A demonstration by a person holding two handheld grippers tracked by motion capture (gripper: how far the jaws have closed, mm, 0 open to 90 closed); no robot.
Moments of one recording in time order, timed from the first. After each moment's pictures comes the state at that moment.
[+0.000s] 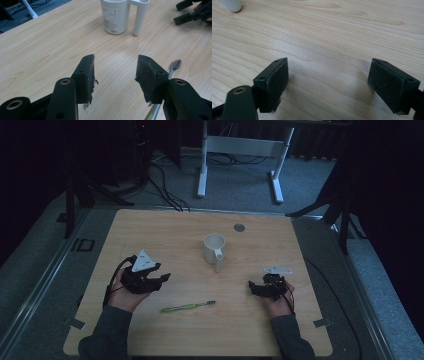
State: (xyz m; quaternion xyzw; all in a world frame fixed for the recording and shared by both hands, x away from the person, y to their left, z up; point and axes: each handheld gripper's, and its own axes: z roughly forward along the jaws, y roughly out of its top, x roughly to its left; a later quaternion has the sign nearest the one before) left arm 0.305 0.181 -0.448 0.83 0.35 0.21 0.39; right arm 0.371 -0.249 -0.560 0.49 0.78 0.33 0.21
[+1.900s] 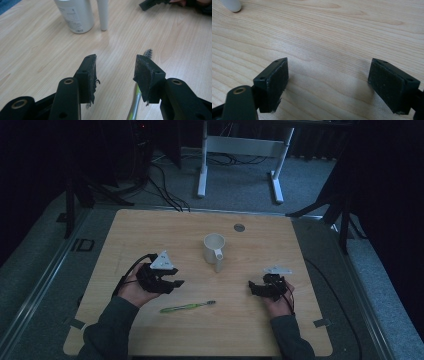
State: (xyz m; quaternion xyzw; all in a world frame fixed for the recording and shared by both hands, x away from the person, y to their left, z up) left arm 0.318 0.145 -0.443 0.89 0.25 0.13 0.36; right arm 0.371 -0.249 -0.560 0.49 0.78 0.33 0.21
